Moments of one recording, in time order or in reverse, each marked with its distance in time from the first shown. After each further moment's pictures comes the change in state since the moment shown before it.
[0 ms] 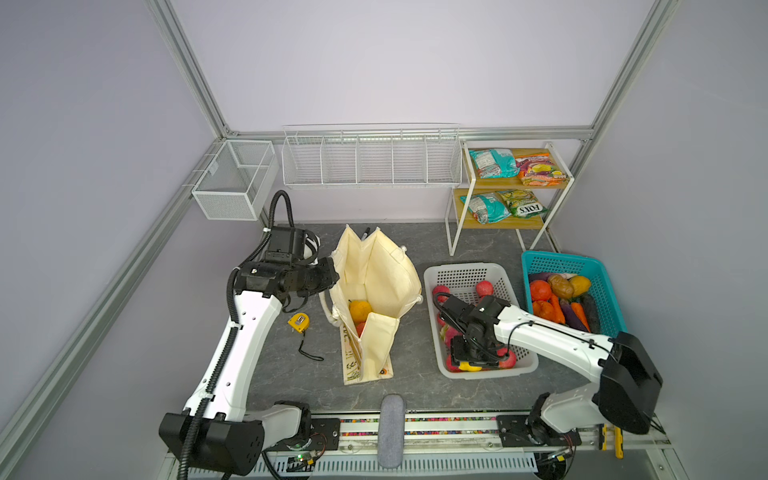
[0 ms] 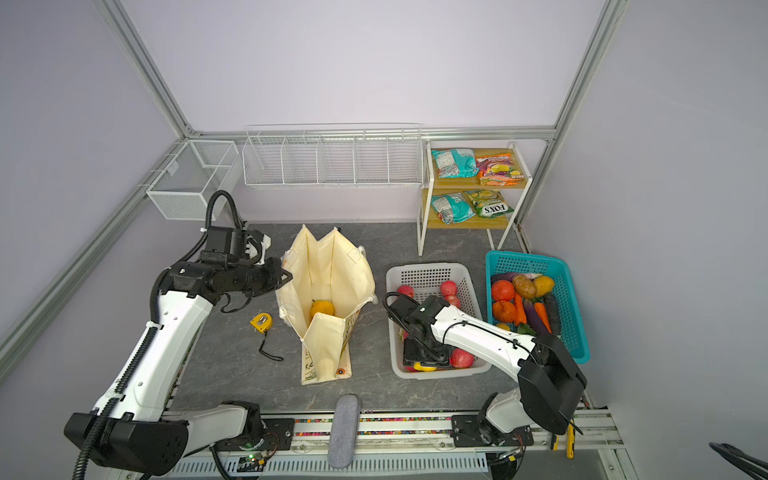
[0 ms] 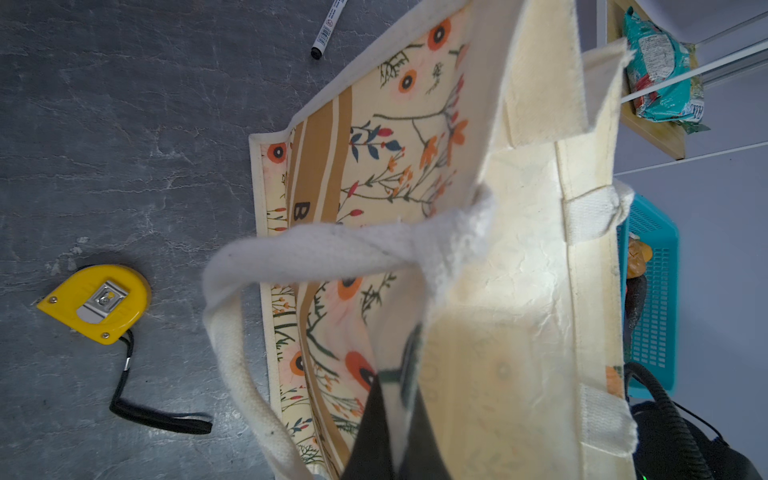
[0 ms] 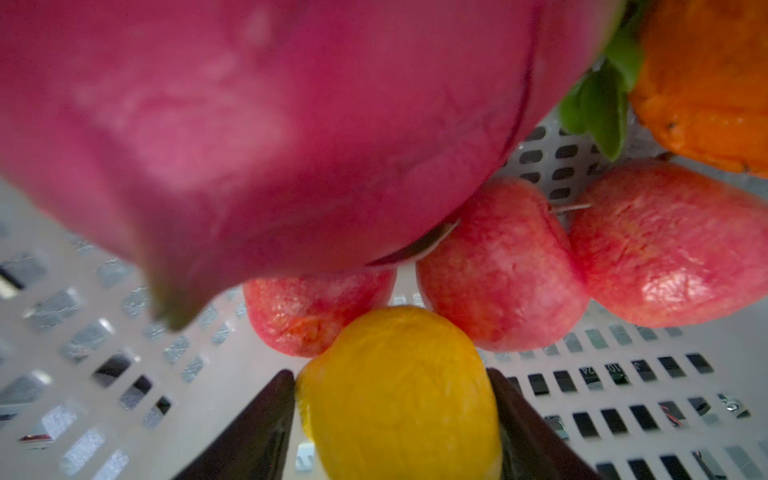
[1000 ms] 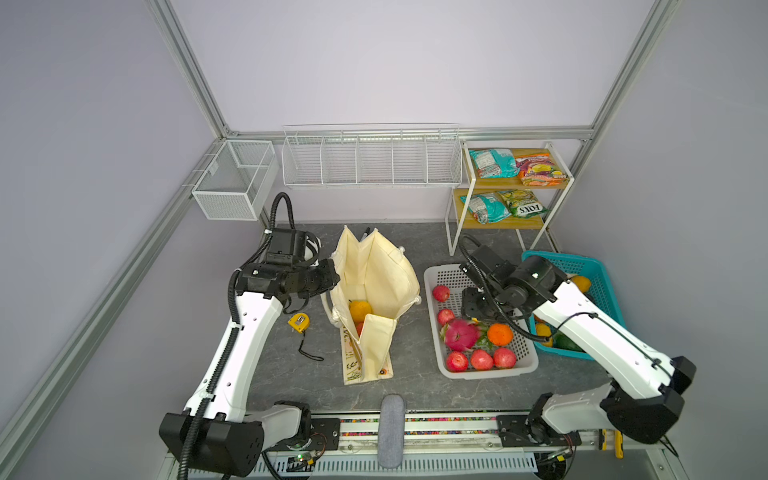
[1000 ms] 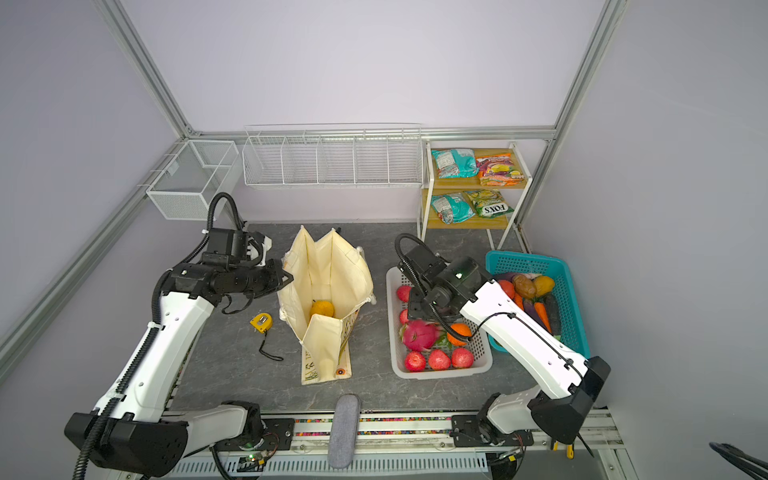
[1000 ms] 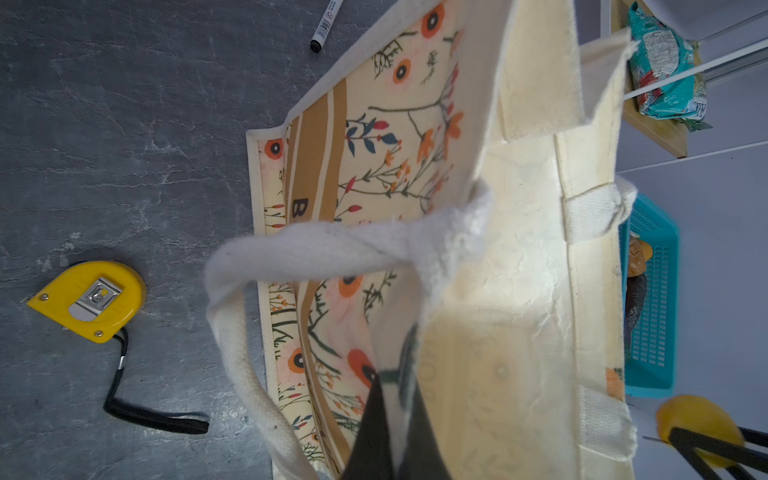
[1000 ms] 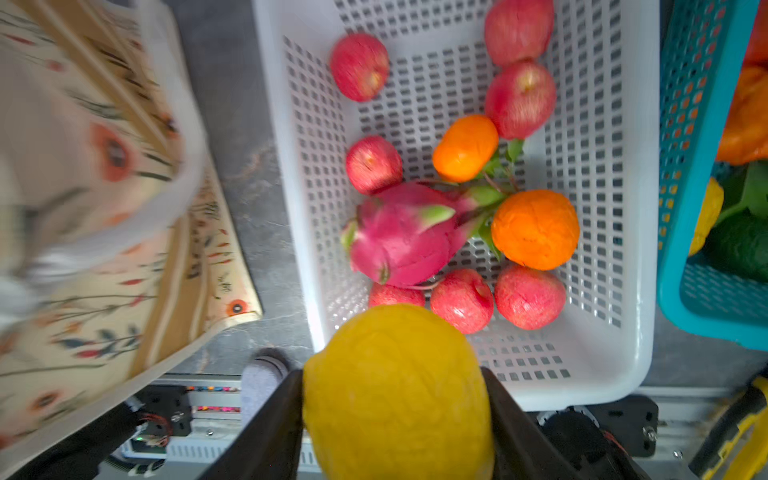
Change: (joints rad) left arm -0.002 -0.009 -0.027 0.013 0.006 -0.008; right arm -0.069 -0.061 0.600 -0.256 0.172 -0.107
